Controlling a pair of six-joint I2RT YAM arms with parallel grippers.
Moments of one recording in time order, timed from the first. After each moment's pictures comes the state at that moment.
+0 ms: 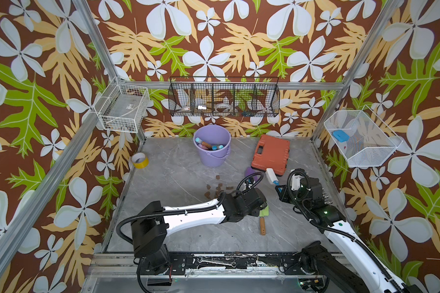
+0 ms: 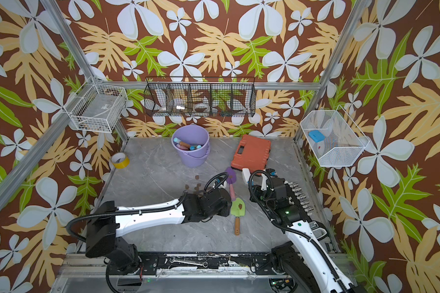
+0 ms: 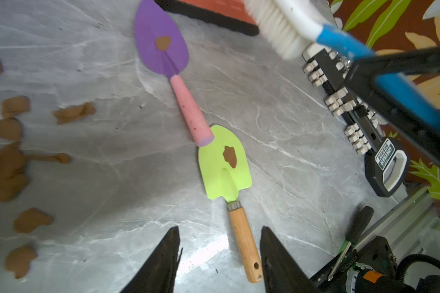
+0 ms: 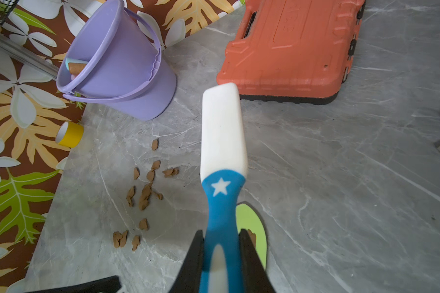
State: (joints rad) left arm -1.19 1.69 1.25 -0.43 -0.29 -0.85; right arm 0.26 0.81 0.61 -0.40 -0.14 0.53
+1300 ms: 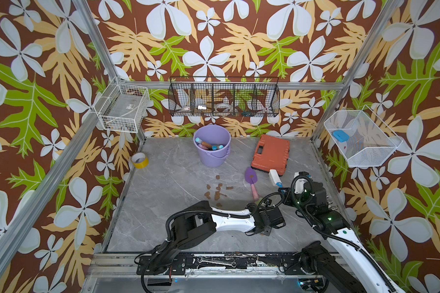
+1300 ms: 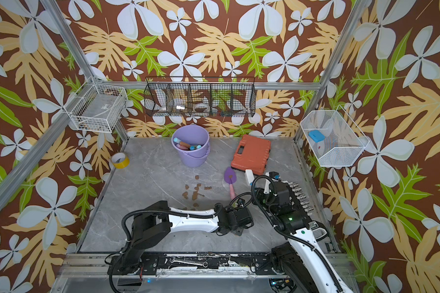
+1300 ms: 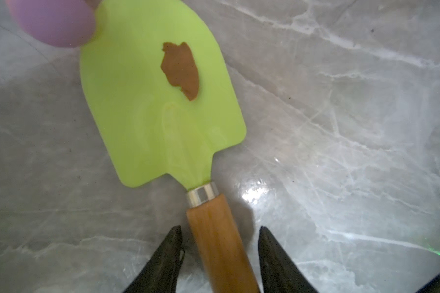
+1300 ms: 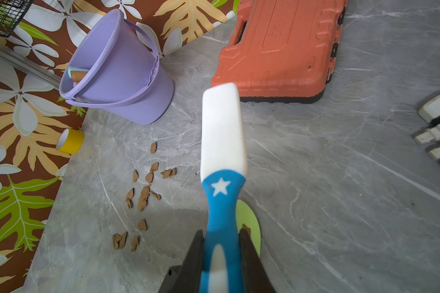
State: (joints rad) left arm -1.30 2.09 1.45 -0.53 -0.26 -0.79; right arm 0.25 0.73 0.59 -0.43 -0.12 0.55
